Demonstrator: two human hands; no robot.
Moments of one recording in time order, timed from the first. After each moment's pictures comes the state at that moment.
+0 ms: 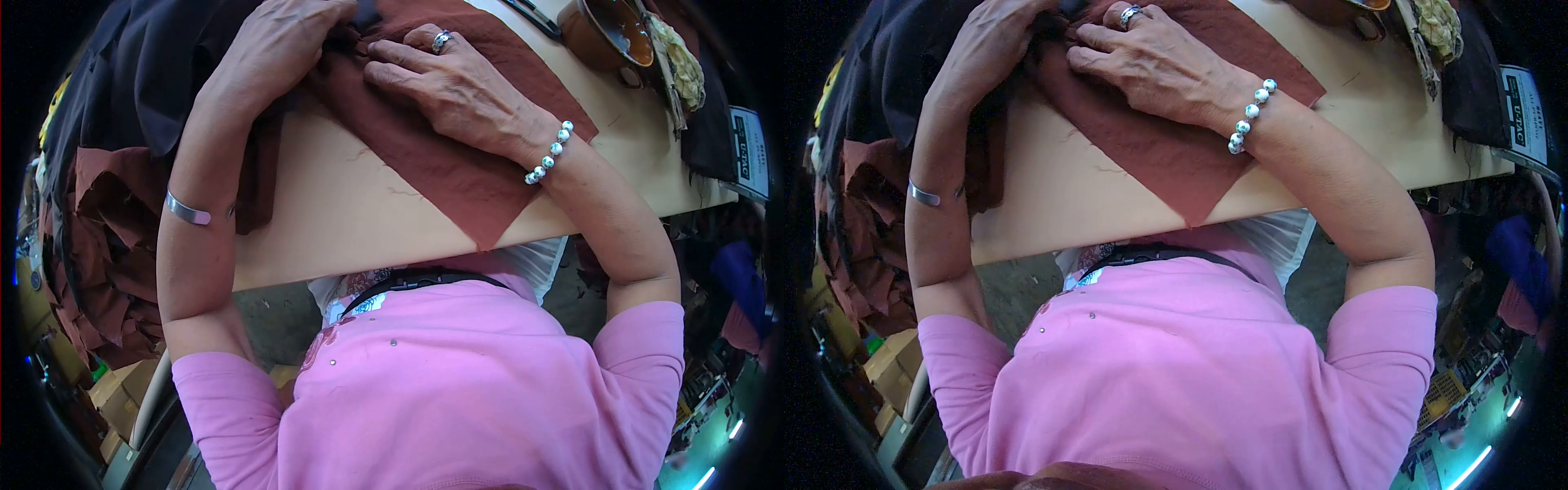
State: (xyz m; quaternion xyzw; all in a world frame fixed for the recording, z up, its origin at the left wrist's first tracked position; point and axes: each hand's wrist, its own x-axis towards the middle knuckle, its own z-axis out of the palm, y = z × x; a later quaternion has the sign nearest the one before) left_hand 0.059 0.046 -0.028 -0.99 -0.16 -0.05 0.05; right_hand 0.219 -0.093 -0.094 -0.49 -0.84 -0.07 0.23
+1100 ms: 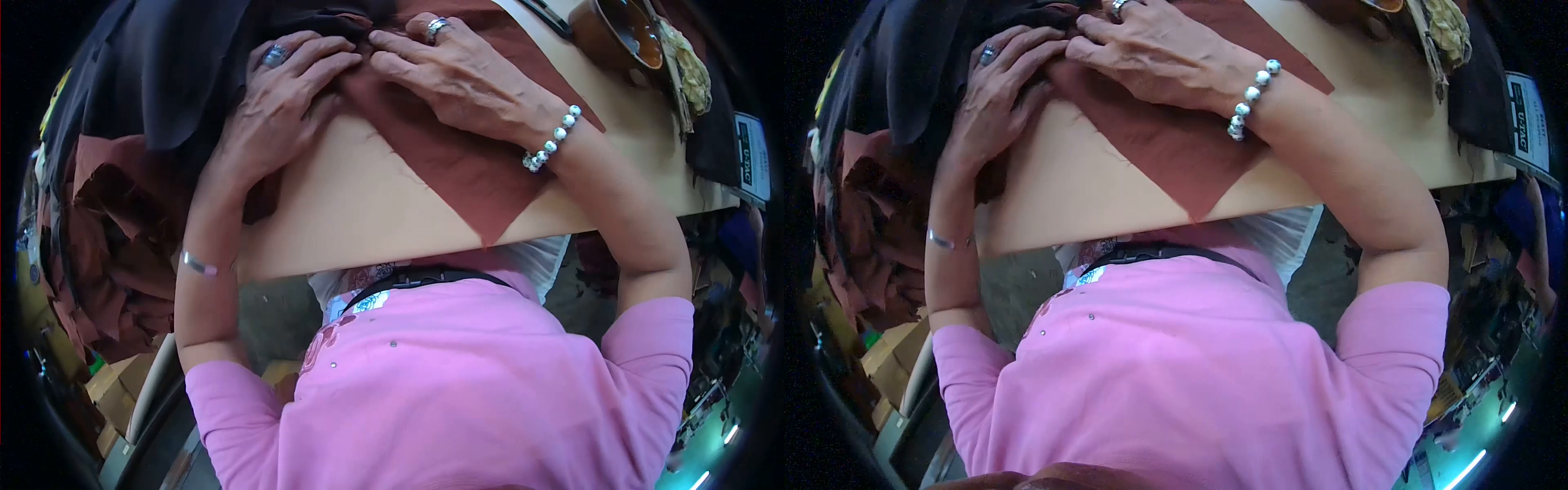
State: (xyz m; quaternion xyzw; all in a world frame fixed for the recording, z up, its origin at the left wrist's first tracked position) left_hand 0.005 0.012 -0.060 -0.98 -0.12 -0.13 0.02; right_hand 0.218 -0.086 -0.093 -0.48 -0.85 -0.12 0.16
